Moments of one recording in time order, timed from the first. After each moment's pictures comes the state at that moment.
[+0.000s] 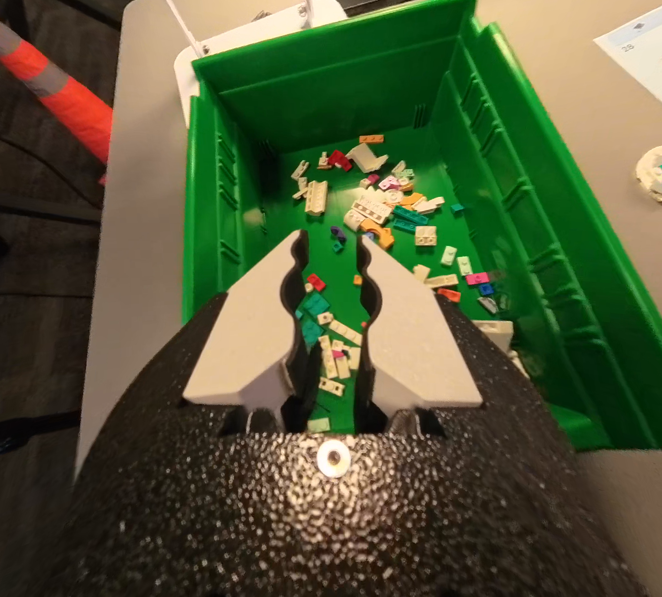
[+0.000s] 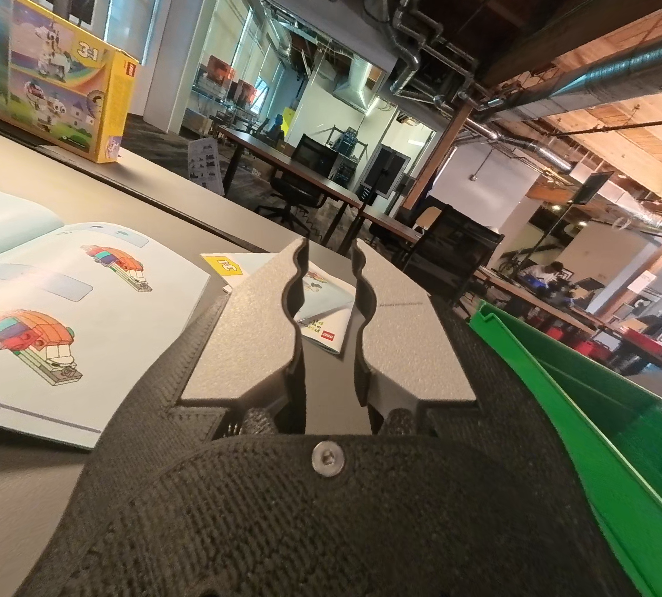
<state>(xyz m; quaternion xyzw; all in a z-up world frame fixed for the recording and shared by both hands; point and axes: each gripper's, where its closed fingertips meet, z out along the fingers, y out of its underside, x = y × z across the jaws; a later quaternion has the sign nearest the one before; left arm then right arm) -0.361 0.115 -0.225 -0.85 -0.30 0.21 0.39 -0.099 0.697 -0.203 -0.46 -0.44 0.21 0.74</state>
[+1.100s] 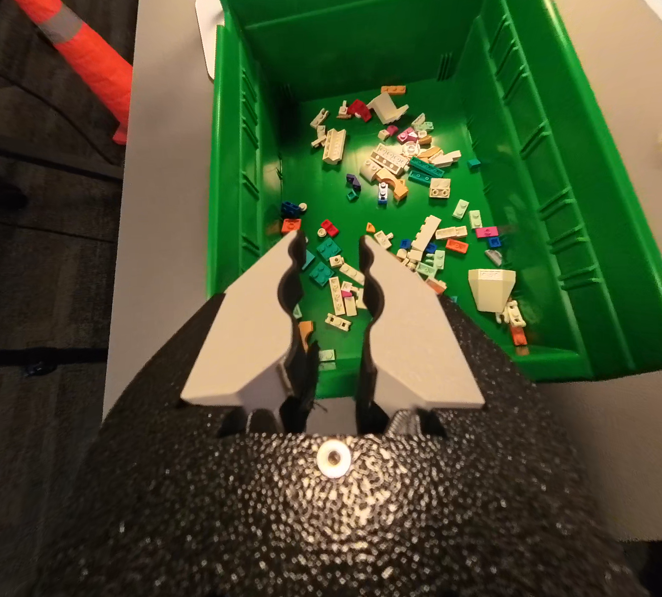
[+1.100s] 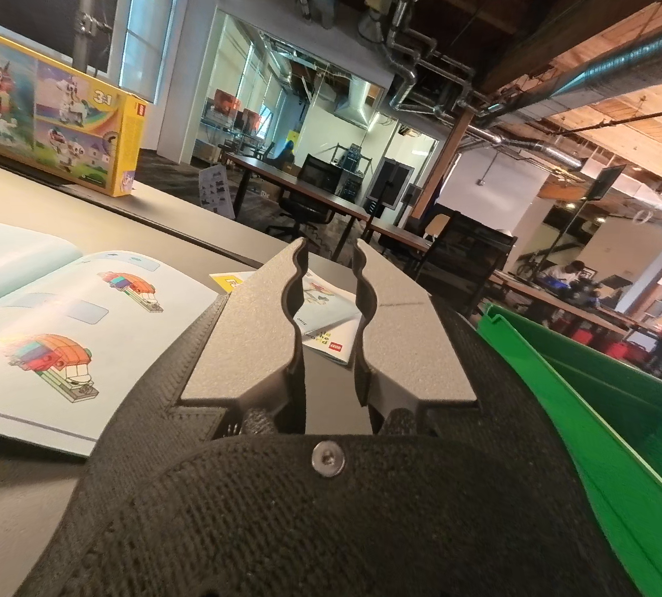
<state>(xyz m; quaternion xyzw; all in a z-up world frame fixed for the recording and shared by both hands) -0.339 0.078 -0.227 -0.85 -0.33 0.22 0.35 -0.095 0.694 -0.194 -0.46 -0.41 0.25 0.75</state>
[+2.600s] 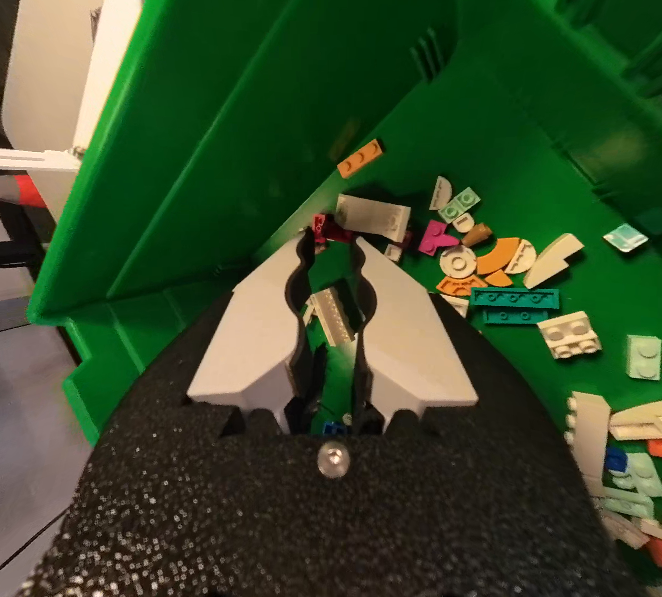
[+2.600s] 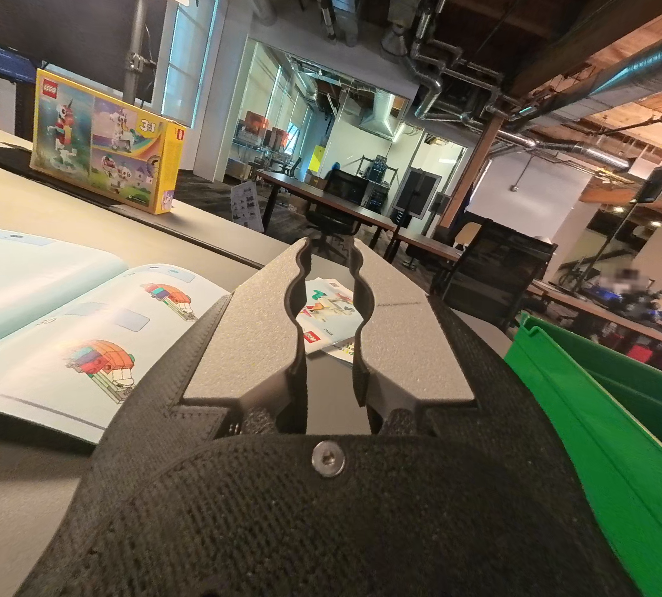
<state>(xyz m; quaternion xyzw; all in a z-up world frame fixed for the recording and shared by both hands) -0.444 0.202 -0.314 -0.95 -0.05 0.24 0.17 -0.102 0.680 -0.194 -0.45 -0.42 0.30 0.73</state>
